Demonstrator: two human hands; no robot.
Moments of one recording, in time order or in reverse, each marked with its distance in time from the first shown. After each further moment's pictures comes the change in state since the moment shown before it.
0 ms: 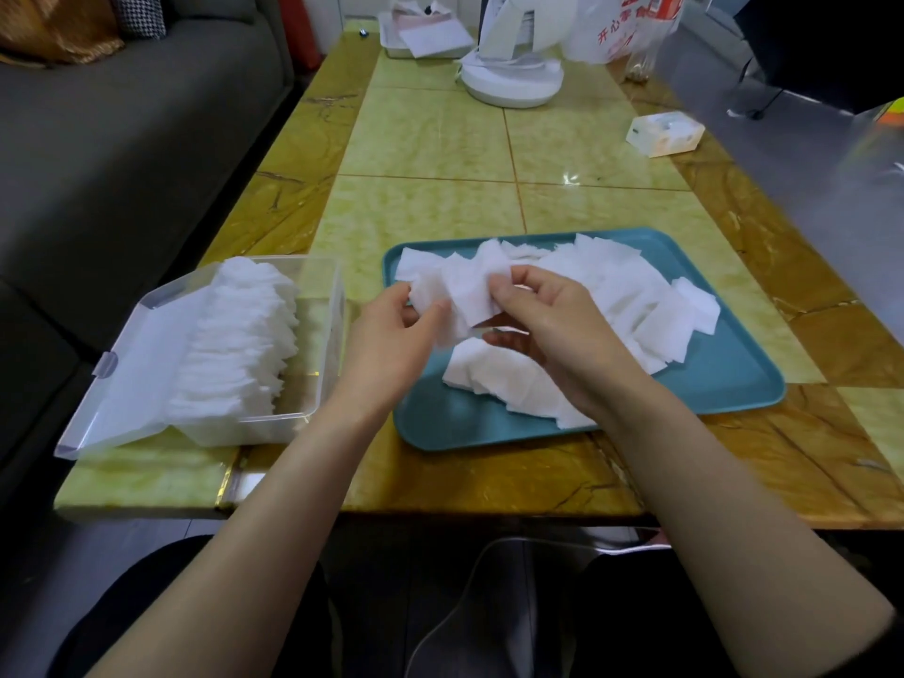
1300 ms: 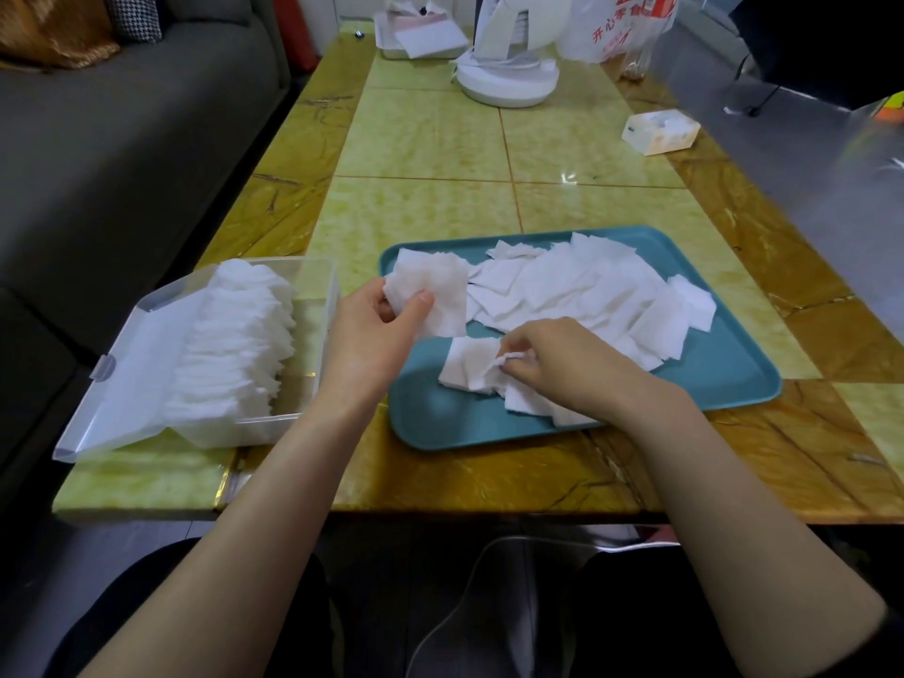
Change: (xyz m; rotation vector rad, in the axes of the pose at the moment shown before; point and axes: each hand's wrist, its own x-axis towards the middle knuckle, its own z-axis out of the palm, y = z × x) left_hand -0.001 0.000 -0.008 -0.090 0.046 -0.018; right_hand 0.001 0.014 -0.027 -1.302 -0.173 -0.062
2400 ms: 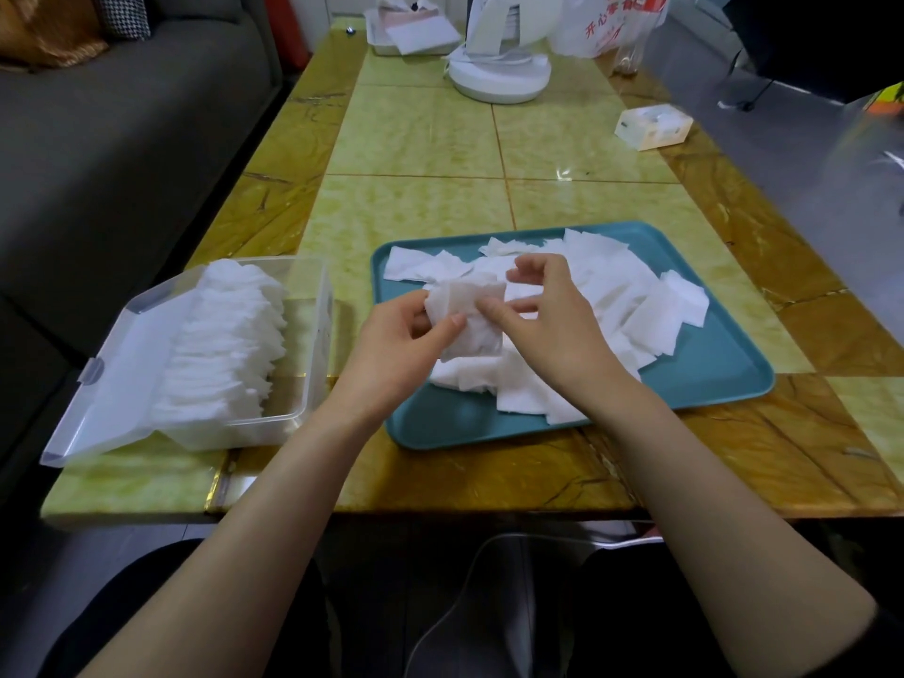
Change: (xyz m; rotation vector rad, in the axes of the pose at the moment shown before) left_hand -0.005 -0.001 0.014 0.020 -0.249 0.063; right_hand 0.007 -0.009 0.005 0.723 0.438 0.072
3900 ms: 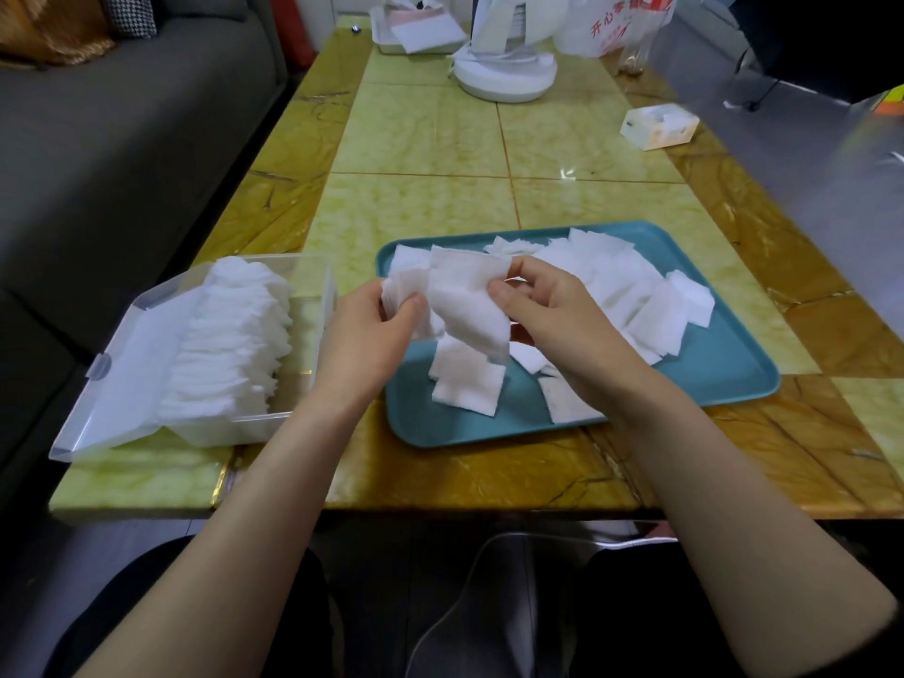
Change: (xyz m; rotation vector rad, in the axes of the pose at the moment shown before) left_hand 0.007 -0.003 -0.017 0.139 0.223 -0.042; right_hand -0.002 -0.018 -0.005 0.394 -0.249 0.095
